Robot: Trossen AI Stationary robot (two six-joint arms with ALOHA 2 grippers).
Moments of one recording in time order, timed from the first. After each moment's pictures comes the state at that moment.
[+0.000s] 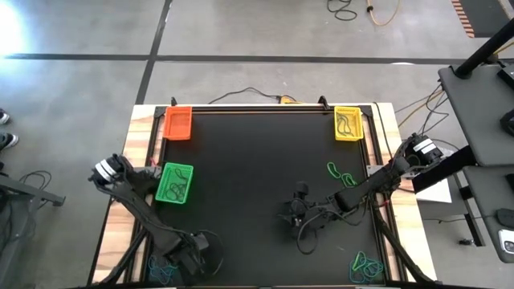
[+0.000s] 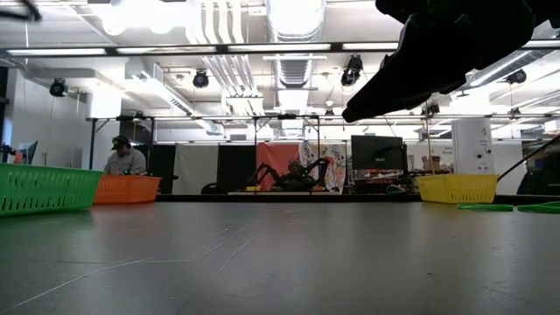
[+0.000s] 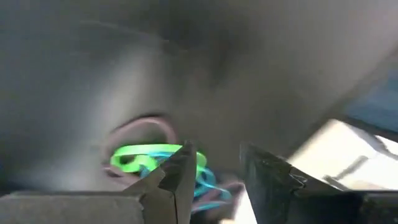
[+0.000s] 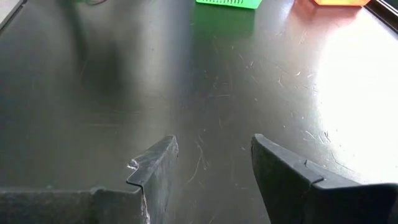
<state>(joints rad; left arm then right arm) -0.84 1.77 1.15 -0.82 0.28 -1.42 0.48 1.61 0.78 0.19 0.52 0.28</state>
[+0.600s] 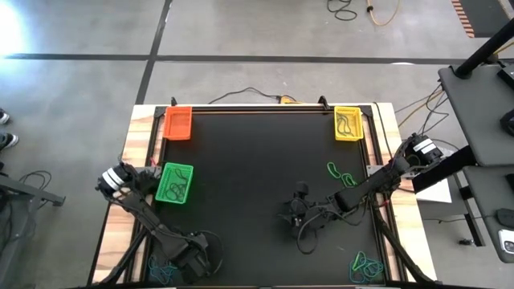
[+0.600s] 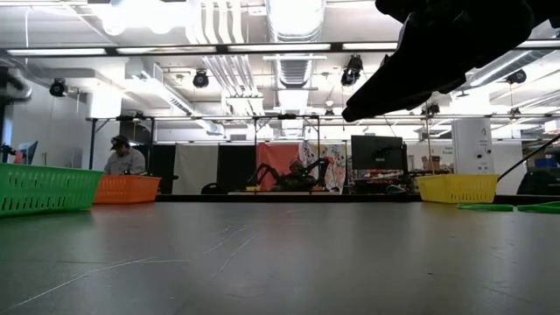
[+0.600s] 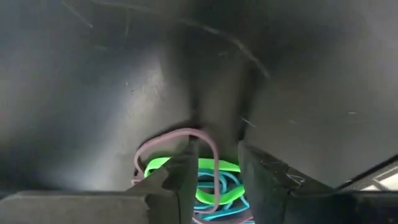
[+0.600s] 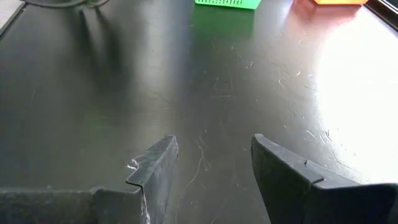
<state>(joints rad) -0.84 1.88 1.15 -0.88 0.34 -1.37 0.48 1.61 0.78 0.19 0.52 0.29</state>
